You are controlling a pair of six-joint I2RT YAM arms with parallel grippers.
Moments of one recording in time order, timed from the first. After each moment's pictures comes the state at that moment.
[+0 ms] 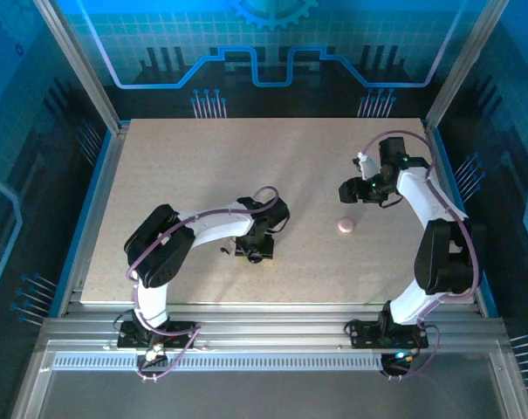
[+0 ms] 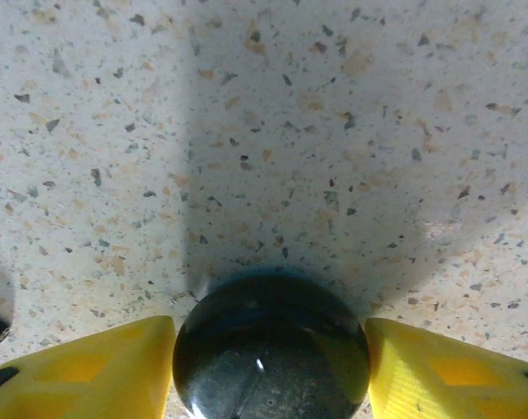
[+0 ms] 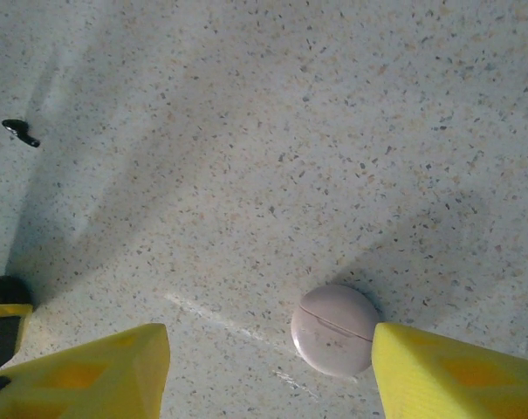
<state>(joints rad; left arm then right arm) -0.79 1.91 1.25 -0.88 -0.04 -0.77 0.00 1.62 1.26 -0.86 -0.42 -0.09</state>
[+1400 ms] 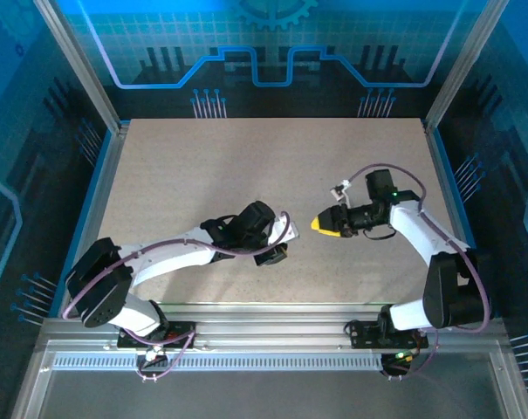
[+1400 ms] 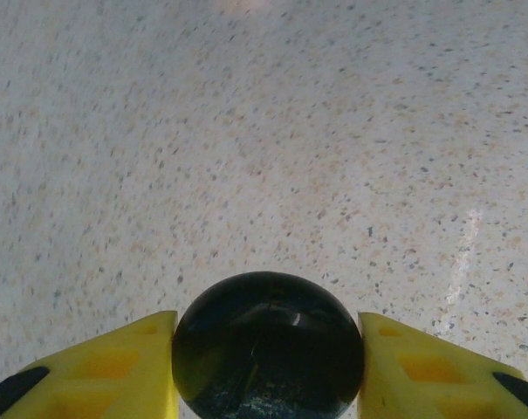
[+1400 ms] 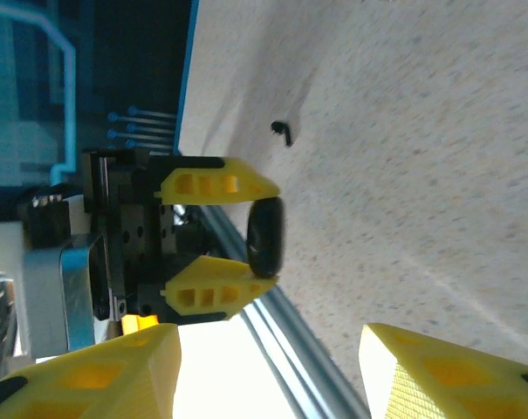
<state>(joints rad) -0.87 1.48 0.92 -0.30 0.12 0.28 0.13 1.41 0.90 -0.76 -1.08 0.09</state>
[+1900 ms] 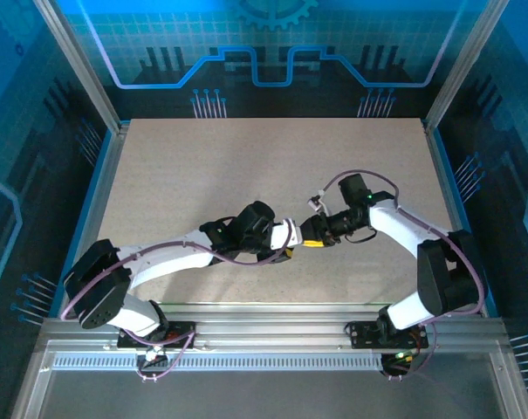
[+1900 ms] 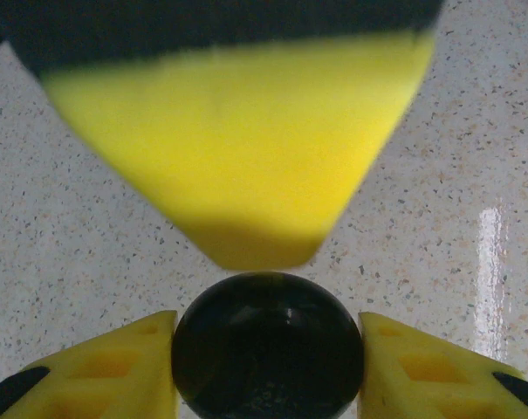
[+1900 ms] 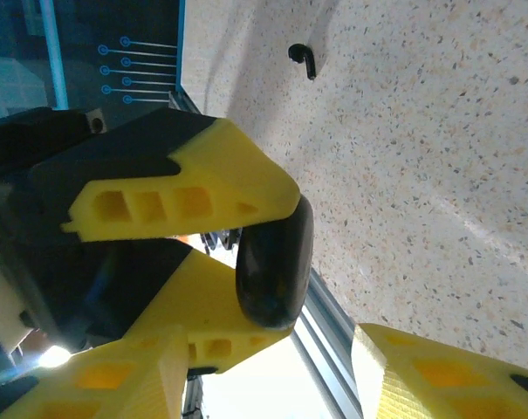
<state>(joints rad) -0.88 1.47 0.90 -0.20 0.17 0.43 0.30 1.51 0.90 -0.70 -1.07 0.18</state>
